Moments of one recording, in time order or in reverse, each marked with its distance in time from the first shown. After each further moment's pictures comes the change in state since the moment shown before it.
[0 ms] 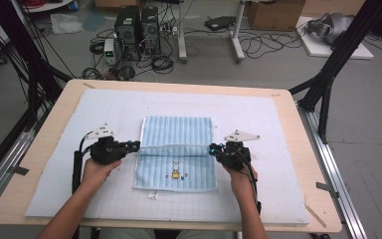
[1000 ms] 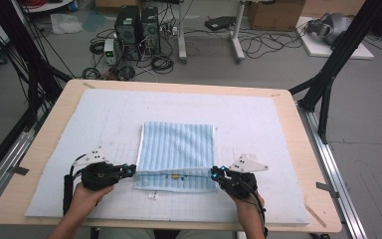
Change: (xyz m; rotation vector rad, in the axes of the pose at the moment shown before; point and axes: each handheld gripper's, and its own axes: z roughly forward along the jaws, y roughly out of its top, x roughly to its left) left arm -0.037 -0.041 -0.033 0.026 -0.092 0.003; right arm 0.038 -0.048 -0.042 -0.036 0.045 -0.062
